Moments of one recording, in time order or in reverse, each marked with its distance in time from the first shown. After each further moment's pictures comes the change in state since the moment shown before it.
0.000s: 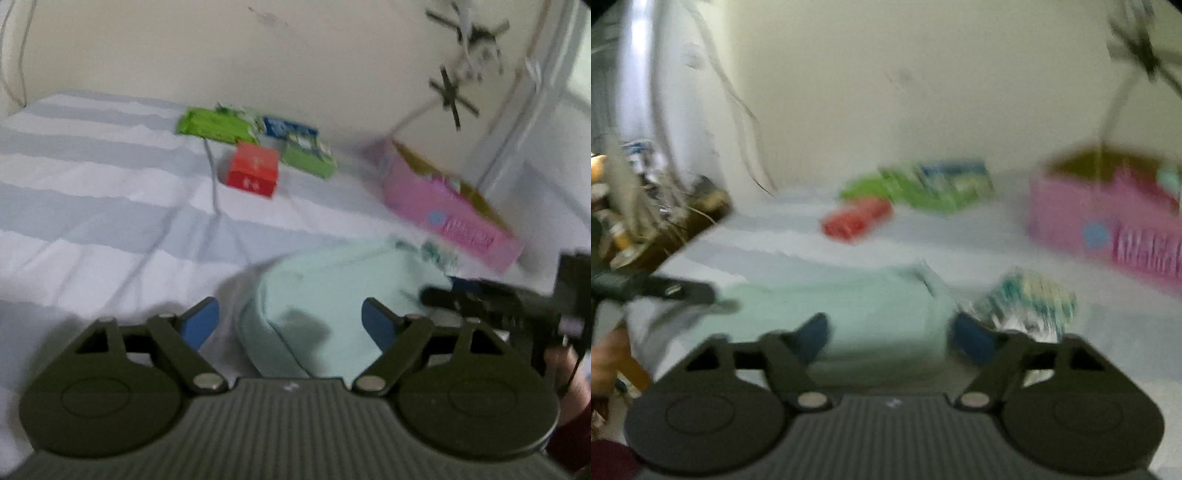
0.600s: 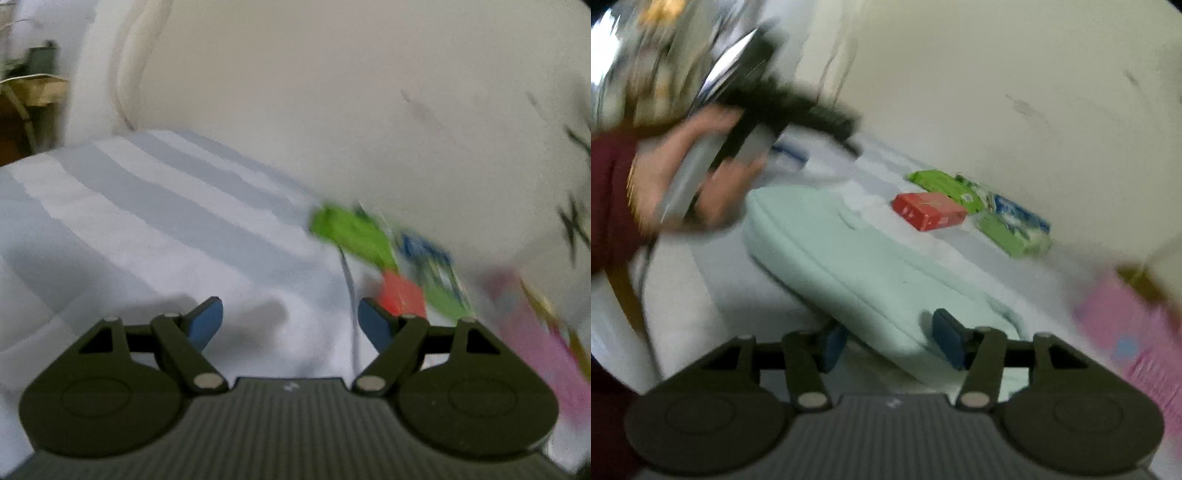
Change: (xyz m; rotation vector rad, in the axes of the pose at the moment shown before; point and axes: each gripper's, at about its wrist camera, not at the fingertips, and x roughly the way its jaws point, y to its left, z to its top) left arm 0.033 0.075 0.056 -0.258 -0.236 0.260; right arm -0.002 0.093 -0.016 -0.488 -0.012 -0.069
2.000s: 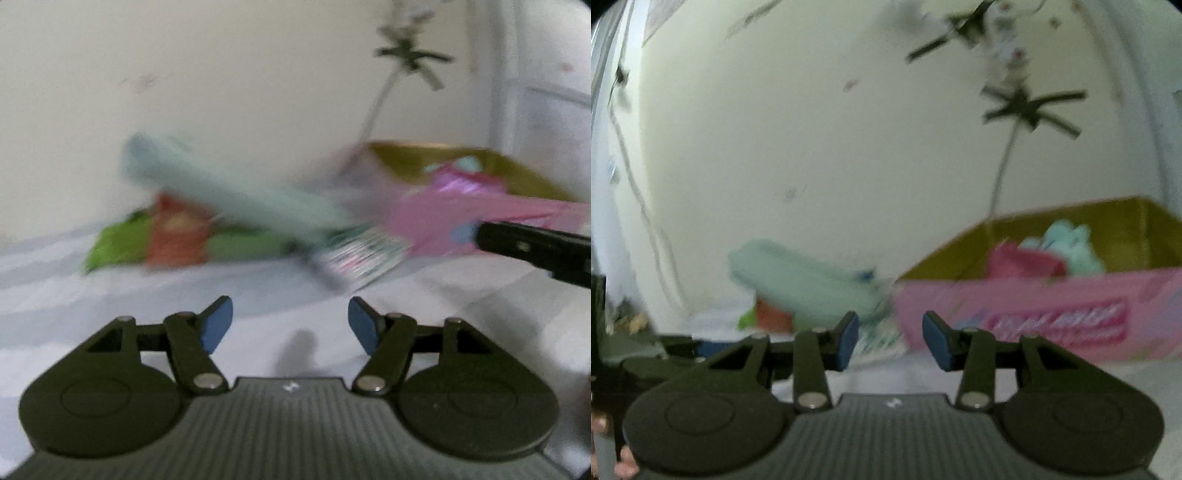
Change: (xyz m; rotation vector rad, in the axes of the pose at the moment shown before) left arm 0.027 -0.178 -0.064 0.583 0.030 -0.121; right arm -0.007 -0.171 -0.041 0.627 -0.311 -0.225
